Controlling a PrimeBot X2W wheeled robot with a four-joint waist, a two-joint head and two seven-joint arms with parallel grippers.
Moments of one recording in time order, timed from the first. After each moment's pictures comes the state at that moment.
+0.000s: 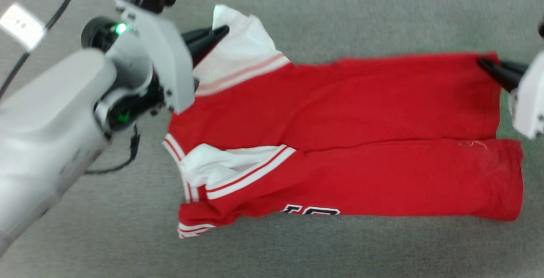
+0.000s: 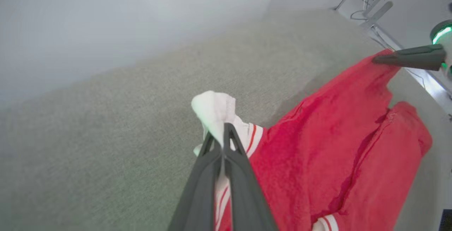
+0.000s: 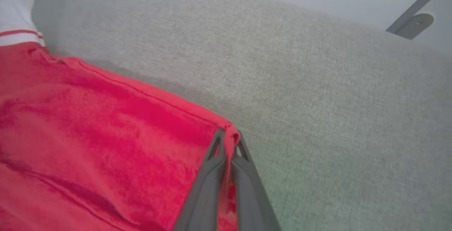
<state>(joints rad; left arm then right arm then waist) -1.30 0.64 -1.20 0.45 -1.32 -0.13 0.18 -0.91 -0.73 0.67 0.36 0.94 0.13 0.45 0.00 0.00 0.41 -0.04</state>
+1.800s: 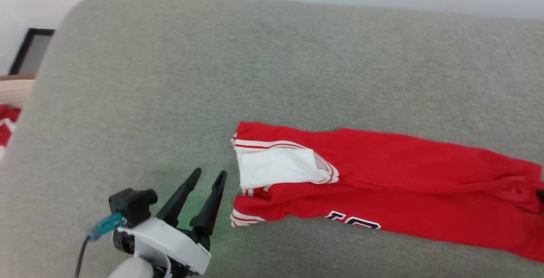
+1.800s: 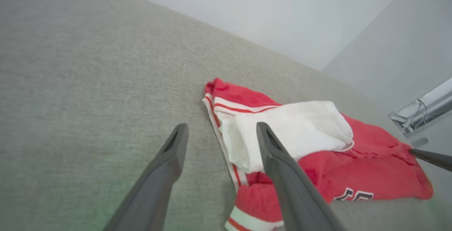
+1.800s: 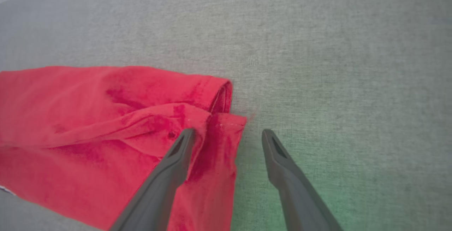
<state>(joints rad) -0.28 0.45 -0.57 0.23 -0.93 -0.07 -0.26 -0.05 -0.64 -0.07 0.13 0.88 0.13 0.43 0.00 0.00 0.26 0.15</state>
